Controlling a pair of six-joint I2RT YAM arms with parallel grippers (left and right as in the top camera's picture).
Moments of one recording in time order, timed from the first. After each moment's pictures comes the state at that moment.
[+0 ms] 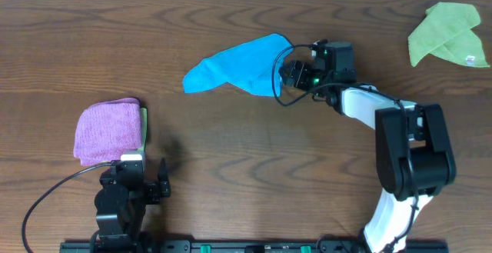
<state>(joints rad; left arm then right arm) 0.03 0.01 0.16 -0.68 0.02 0.01 0.17 2.03 1.07 0.15 -0.43 0.54</state>
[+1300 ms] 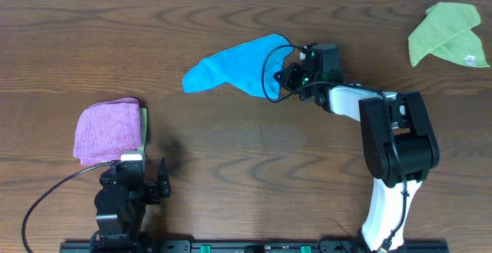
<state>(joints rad) 0.03 0.01 0.16 -0.68 0.02 0.01 0.21 2.14 1.12 0.19 -0.51 0.73</state>
